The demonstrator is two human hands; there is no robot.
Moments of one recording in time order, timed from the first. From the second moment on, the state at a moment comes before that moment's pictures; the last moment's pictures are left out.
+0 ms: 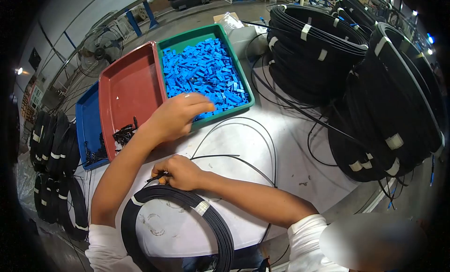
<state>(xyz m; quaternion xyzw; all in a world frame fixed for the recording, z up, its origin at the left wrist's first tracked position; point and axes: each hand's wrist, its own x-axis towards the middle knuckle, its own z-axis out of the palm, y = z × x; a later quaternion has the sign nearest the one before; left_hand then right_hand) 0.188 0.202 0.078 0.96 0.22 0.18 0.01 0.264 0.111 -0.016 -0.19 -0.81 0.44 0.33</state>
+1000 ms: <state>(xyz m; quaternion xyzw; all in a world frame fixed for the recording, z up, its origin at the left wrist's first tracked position) 0.217 0.284 0.081 0.98 0.17 -0.01 -0.07 0.263 0.111 -0.019 -0.19 -0.80 0.46 0.34</state>
